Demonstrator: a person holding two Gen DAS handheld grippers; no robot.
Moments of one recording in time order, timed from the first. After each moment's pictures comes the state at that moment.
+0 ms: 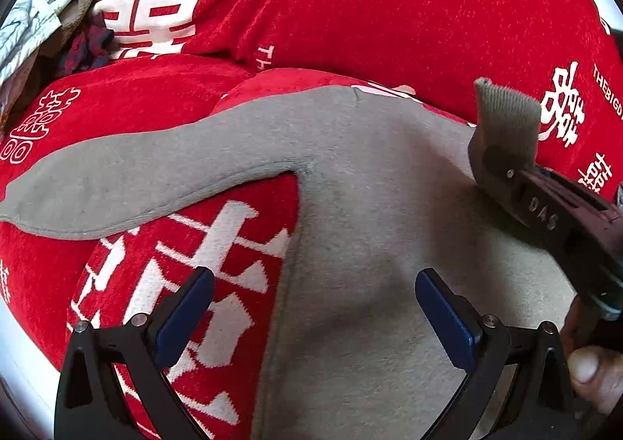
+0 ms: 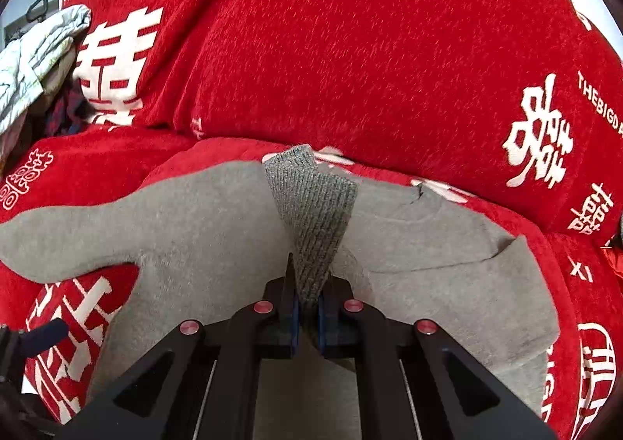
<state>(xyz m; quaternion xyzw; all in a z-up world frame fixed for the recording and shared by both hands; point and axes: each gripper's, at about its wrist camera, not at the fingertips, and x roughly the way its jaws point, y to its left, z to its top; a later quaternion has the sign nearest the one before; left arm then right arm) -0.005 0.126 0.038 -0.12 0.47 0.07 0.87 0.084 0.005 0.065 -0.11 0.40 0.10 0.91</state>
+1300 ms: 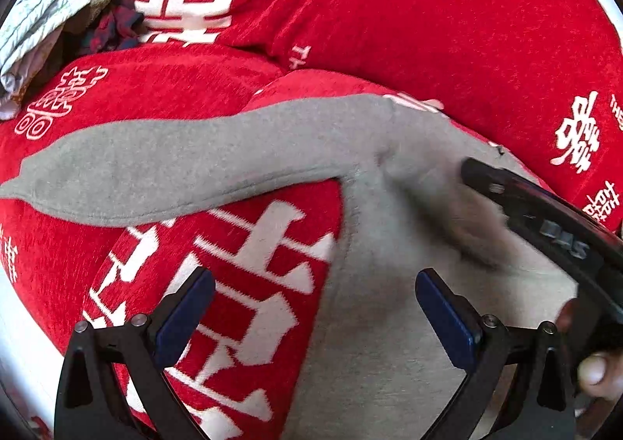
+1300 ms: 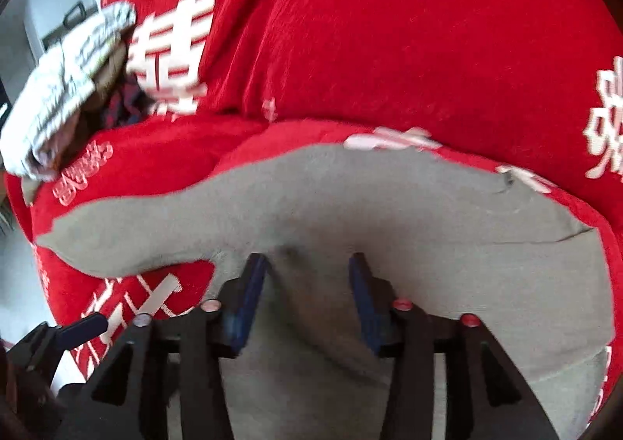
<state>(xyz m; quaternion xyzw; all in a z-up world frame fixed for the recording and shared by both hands) -0.012 0.151 0.041 -0.15 0.47 0.10 0.87 0.089 0.009 0.068 -0.05 0.42 0.22 0.88</state>
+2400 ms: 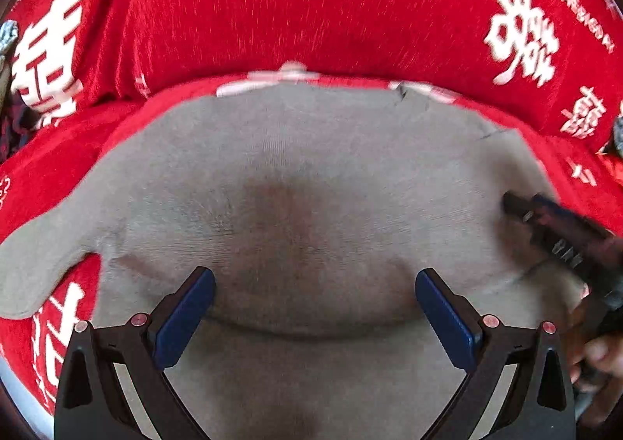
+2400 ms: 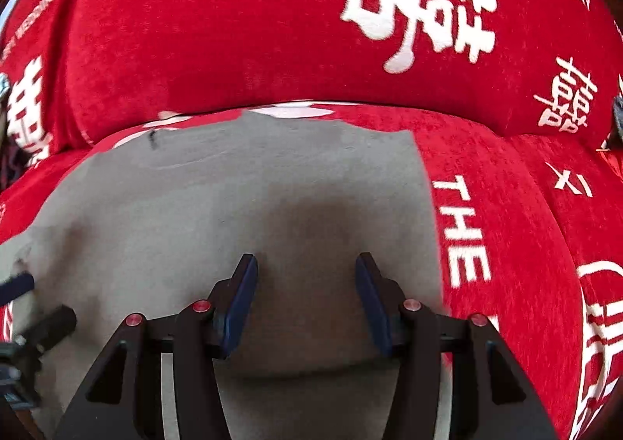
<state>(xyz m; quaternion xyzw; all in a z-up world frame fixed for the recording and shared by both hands) 0.092 -0.002 0.017 -0.03 0.51 0.02 0.86 0.145 -0.205 0.014 0.01 0.47 0.04 0.88</state>
